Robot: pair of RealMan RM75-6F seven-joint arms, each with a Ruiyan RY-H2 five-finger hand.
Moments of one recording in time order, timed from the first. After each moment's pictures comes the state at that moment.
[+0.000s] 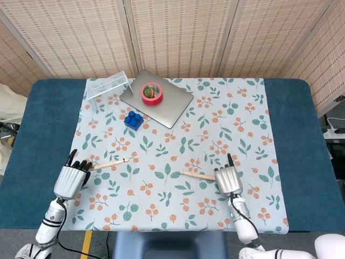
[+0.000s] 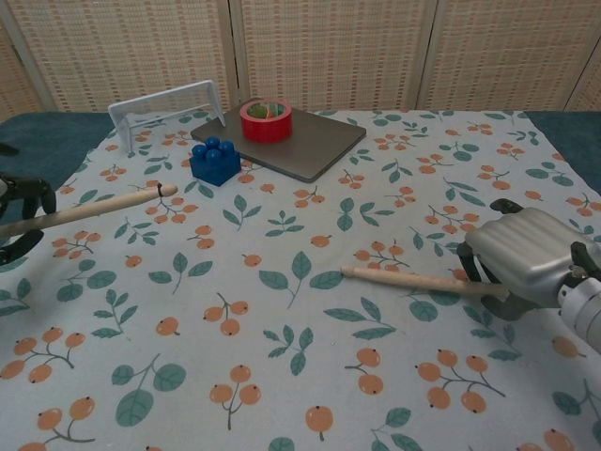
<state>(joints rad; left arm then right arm) -0.35 -1.76 -0.02 -0.76 1.64 1.57 0.18 0.48 -1.74 0.06 -1.52 -1.02 1.28 -1.08</state>
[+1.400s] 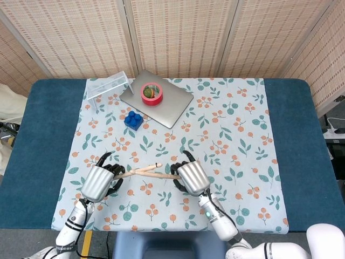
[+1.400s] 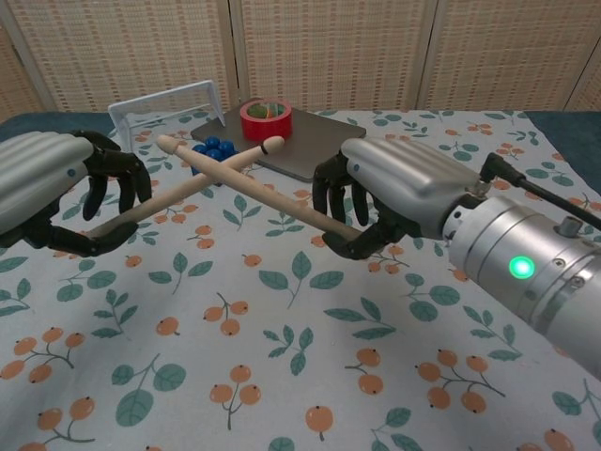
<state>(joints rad) -0.42 -1.57 -0.04 -1.52 1.59 1.36 0.36 0.59 -1.77 0.18 -1.70 -1.23 1.18 -0.67</state>
